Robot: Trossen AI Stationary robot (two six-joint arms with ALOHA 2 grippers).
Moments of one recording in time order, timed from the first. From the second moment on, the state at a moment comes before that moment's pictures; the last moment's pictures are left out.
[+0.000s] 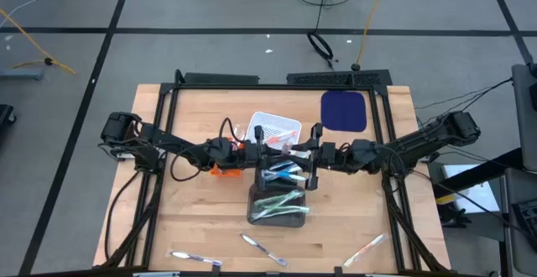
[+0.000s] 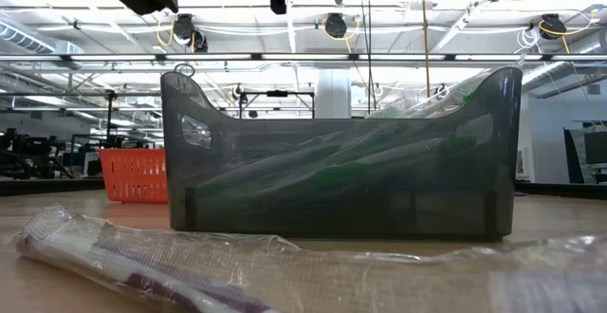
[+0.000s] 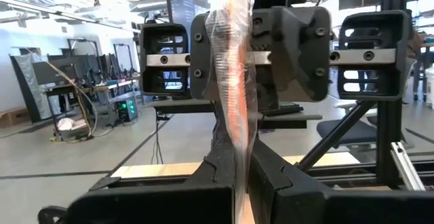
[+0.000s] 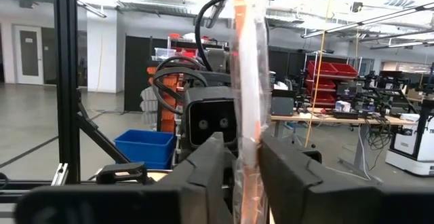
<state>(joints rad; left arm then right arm) -0.13 1.66 0.87 0.99 -0.16 0.15 0.27 1.32 0.75 0.83 0.34 -0.14</state>
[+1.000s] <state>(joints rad) -0.01 1.51 0.87 0.36 -0.48 0.00 0.27 1.18 0.75 0.35 0.52 0.05</state>
